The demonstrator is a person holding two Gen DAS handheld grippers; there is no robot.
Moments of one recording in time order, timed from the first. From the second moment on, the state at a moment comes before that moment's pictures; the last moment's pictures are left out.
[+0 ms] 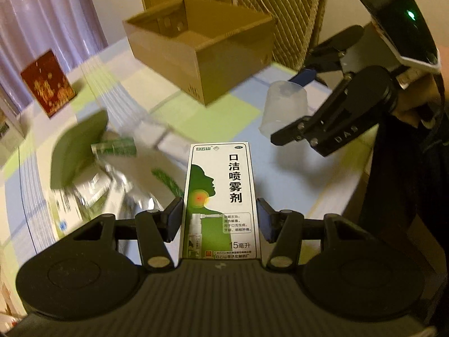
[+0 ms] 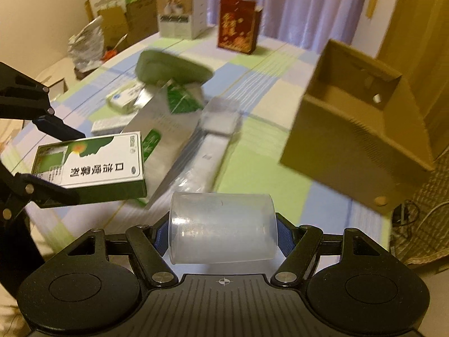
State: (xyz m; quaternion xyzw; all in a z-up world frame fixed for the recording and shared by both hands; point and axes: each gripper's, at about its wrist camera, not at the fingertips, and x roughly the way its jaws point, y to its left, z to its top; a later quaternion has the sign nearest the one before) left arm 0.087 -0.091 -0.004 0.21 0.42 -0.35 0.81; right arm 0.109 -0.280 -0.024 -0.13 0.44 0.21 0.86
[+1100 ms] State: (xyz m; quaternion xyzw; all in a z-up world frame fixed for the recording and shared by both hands) left arm 0.323 -0.273 -0.010 0.24 0.34 -0.35 0.84; right arm 0.289 -0.417 -0.010 -0.11 0.39 0.04 0.91
